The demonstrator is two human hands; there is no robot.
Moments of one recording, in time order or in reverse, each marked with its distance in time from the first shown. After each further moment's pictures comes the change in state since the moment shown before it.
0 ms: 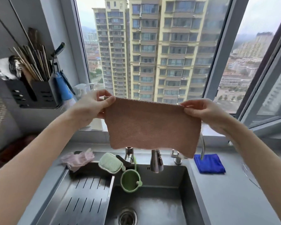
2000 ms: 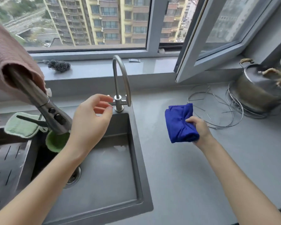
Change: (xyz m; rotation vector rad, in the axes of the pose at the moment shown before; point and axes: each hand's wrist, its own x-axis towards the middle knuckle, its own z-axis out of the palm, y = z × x) left_hand -0.024 -0.114 0.311 0.228 0.077 0.003; right_hand -0.153 0.325 -0.088 0.694 0.541 0.802
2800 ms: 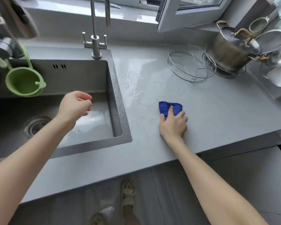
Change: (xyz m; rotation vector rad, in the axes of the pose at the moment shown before) left_hand -0.100 -0.148 0.051 -0.073 -0.172 -0.385; right_hand -0.085 0.173 -0.036 -1.508 0.609 -0.217
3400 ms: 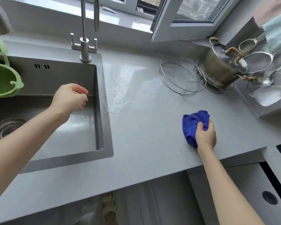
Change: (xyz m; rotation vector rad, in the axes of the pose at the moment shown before) left_hand 0.039 0.030 0.036 -0.063 0.006 0.013; right_hand 0.094 0.134 -0.024 0.557 0.186 0.331
